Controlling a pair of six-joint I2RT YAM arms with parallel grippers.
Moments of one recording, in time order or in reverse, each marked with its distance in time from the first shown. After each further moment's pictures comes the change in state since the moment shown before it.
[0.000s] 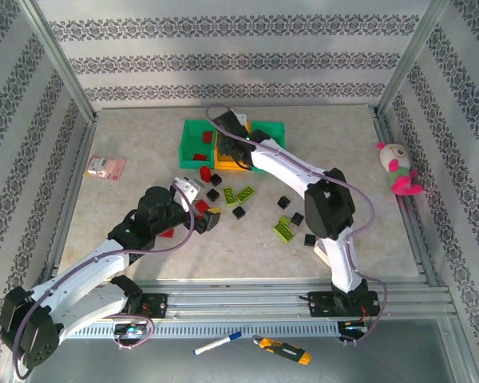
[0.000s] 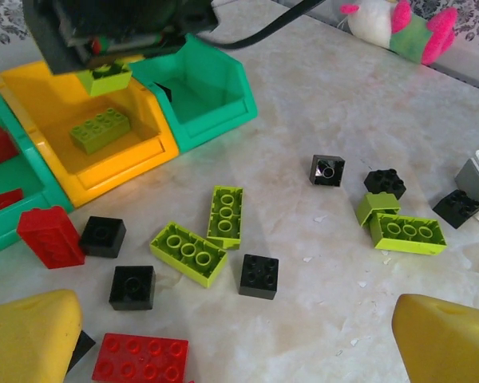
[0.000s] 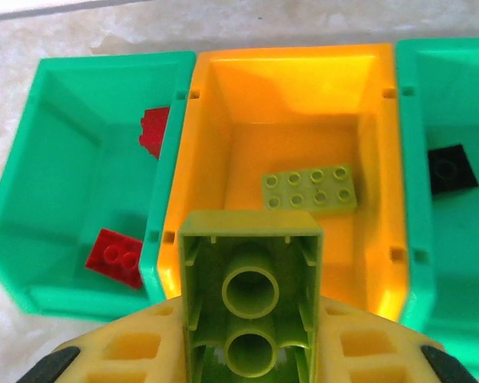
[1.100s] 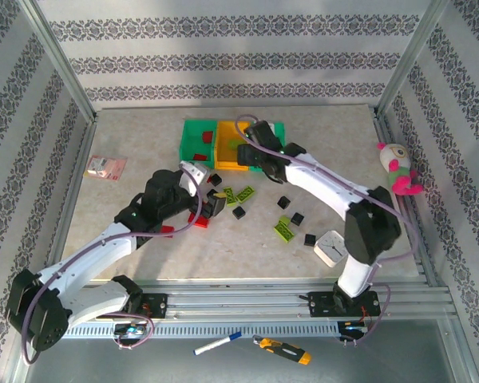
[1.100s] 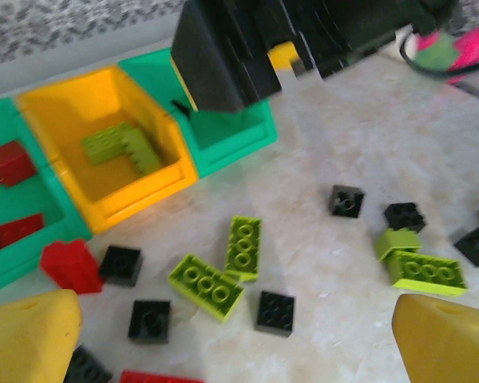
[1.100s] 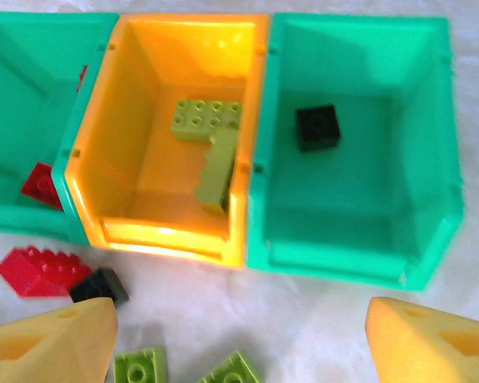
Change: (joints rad) left arm 0.011 0.164 0.192 -0.039 0.012 -0.008; right arm -0.062 -0.441 -0.513 0.072 -0.035 -0.089
